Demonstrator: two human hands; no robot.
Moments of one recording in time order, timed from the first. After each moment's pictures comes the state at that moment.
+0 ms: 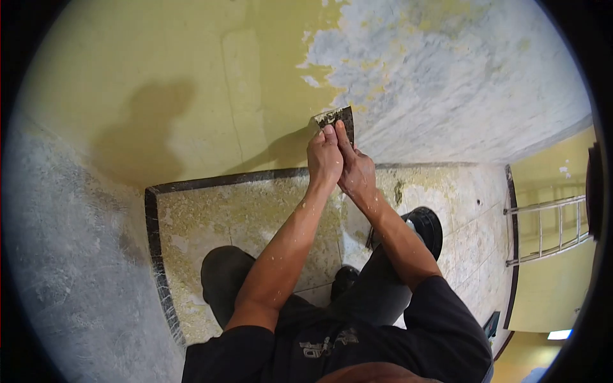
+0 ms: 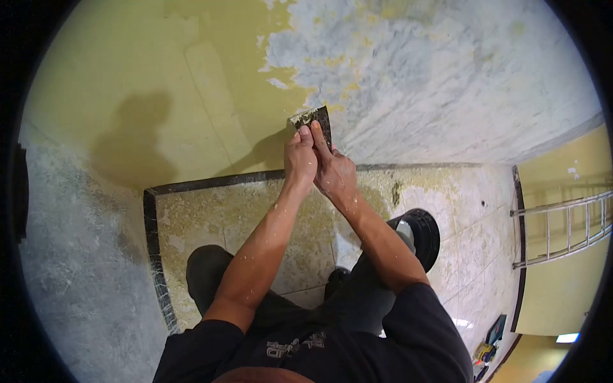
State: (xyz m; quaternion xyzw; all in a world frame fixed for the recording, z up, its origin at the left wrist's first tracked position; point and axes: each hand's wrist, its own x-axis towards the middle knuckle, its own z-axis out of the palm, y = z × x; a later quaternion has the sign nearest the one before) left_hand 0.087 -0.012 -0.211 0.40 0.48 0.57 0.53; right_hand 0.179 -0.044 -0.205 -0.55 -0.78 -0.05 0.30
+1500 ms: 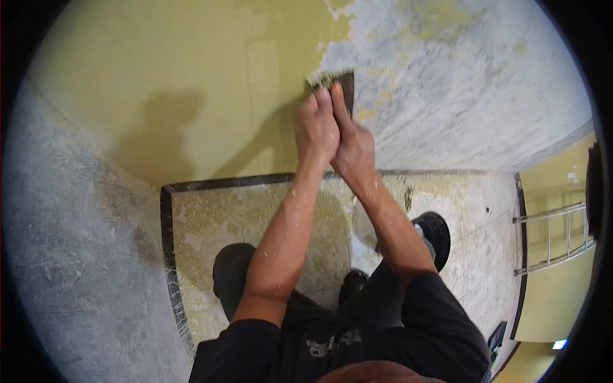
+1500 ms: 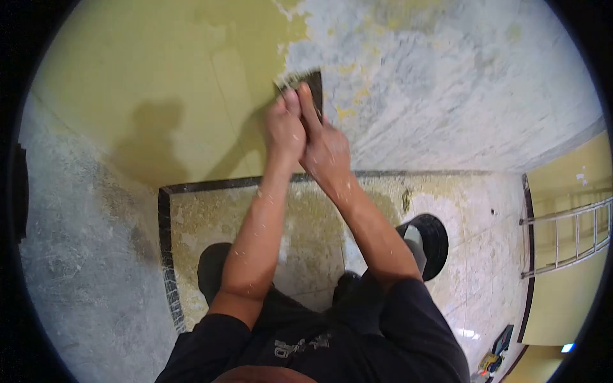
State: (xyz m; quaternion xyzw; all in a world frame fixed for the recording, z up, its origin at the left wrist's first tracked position) left_hand 0.029 -0.008 -0.129 0.42 0.45 0.61 0.51; right_hand 0.113 -0.038 -0.134 -0.52 -0.76 -0.02 0.38
